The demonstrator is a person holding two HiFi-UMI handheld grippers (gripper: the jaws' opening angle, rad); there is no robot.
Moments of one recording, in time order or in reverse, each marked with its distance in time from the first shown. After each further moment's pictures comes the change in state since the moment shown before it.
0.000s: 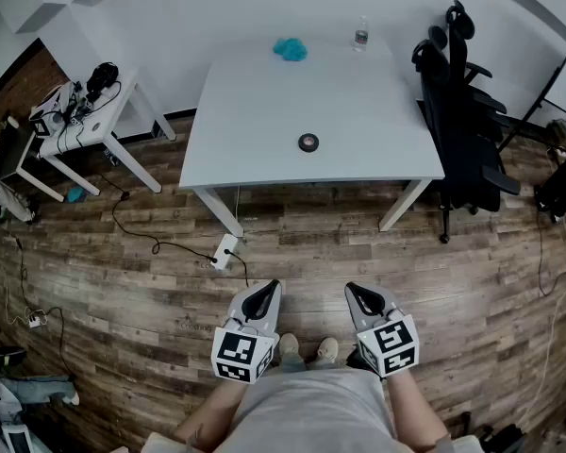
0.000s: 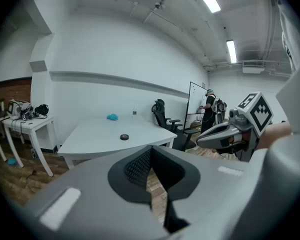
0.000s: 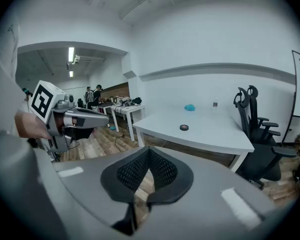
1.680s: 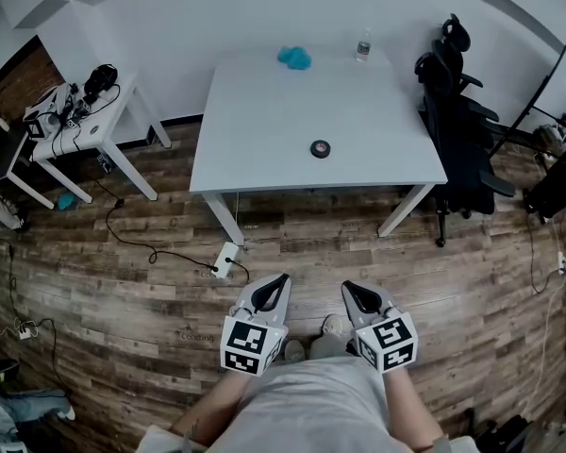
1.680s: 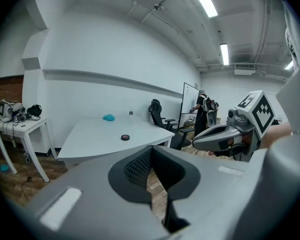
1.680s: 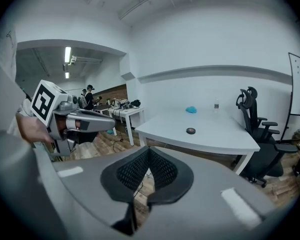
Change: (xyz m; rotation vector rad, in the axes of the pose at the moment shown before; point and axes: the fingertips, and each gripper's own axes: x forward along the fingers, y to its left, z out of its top) left arm -0.025 0.051 0.000 0.028 0.019 -0.089; right arm 0.038 0.068 0.023 0.035 -0.025 -0.038
